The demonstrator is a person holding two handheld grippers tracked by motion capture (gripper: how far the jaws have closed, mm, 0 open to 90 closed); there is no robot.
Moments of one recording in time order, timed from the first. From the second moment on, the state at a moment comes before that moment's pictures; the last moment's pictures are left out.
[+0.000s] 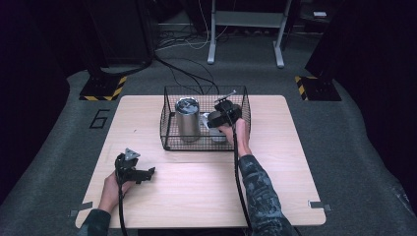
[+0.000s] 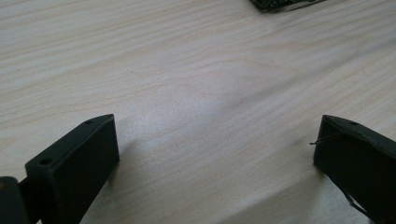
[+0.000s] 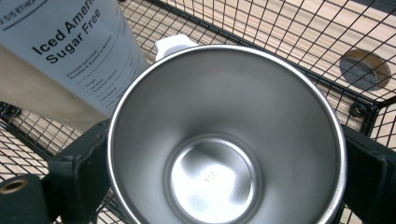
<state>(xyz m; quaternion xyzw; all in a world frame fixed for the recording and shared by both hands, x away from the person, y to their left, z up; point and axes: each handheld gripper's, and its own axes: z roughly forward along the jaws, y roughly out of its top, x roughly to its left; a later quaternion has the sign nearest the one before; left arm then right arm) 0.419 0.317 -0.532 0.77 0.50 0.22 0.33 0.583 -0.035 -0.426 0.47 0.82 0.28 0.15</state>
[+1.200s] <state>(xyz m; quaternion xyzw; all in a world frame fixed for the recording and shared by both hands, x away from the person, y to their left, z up) 0.419 0.317 -0.532 0.77 0.50 0.22 0.33 0.524 -0.054 -0.364 0.40 0.83 0.35 0.17</state>
